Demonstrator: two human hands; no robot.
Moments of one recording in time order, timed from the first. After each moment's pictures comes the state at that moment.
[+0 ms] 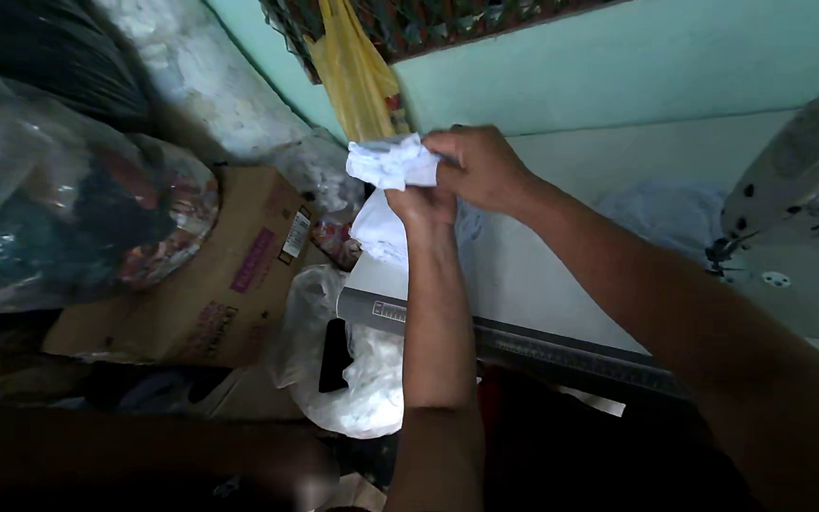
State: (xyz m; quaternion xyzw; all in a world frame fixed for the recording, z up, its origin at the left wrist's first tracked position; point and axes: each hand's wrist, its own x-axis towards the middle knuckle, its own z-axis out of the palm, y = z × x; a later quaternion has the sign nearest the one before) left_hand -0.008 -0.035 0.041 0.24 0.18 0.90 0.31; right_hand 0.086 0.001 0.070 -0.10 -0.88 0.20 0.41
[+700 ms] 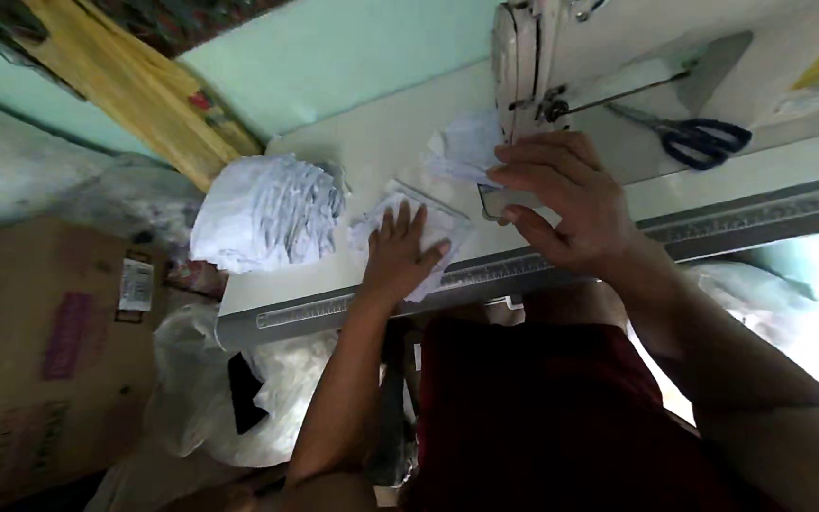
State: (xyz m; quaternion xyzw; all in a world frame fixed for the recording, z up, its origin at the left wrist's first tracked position) left_hand 0.080 -0.115 -0.084 0.80 0.59 0.10 0.04; right_hand 0.359 -0.118 -0.035 -0.27 -0.82 -0.04 0.50
